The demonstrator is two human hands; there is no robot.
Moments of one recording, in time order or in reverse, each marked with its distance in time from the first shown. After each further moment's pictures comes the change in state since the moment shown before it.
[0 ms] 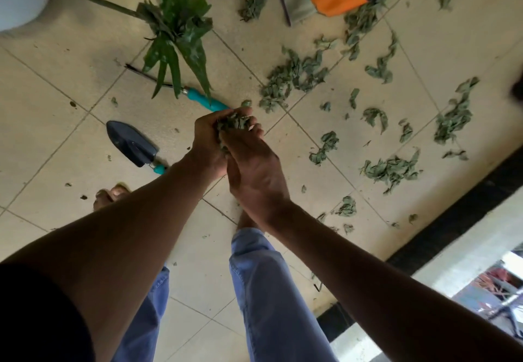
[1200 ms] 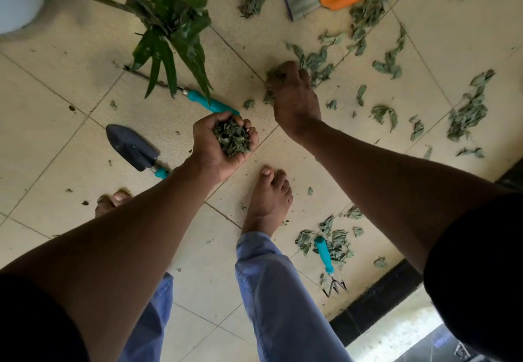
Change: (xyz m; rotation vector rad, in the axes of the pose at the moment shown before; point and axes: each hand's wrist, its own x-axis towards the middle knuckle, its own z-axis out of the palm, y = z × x) left_hand 0.014 -0.003 -0.013 -0.168 0.025 -0.010; right_hand 0.099 0.130 -0.001 -0.563 -0.114 0.122
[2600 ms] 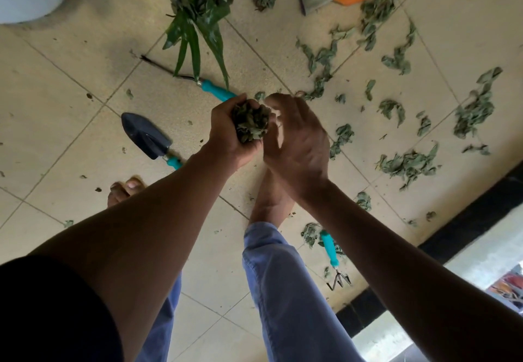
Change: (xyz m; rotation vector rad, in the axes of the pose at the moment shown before) left_hand -0.017 -0.005 0.017 0.089 0.062 0.066; right_hand -0.109 -0.081 -0.069 0.406 0.312 0.069
